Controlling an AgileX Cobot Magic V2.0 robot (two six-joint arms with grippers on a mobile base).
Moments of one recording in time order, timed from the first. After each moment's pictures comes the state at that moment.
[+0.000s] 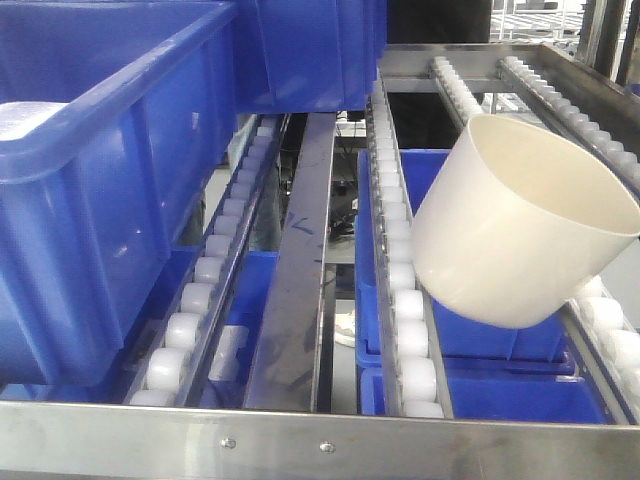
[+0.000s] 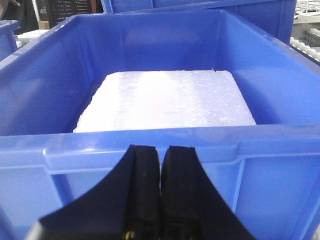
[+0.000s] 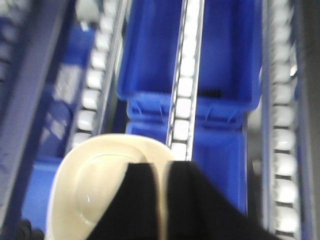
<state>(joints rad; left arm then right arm) -0.13 -0.01 0.01 -0.07 0.08 0.10 0.21 1.15 -1.09 -0.14 0.62 0.29</state>
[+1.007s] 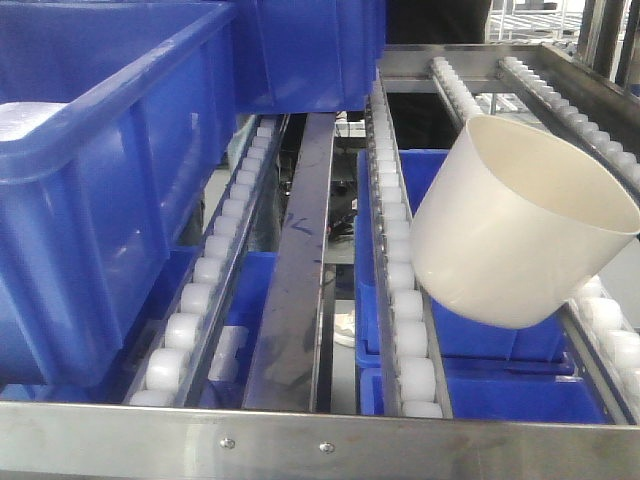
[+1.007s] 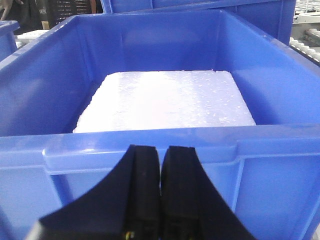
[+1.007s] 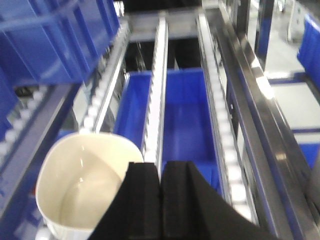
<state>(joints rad) -0.13 -0.01 0.01 -0.07 0.08 0.10 0.06 0.36 -0.44 -0.14 0.29 0.29</state>
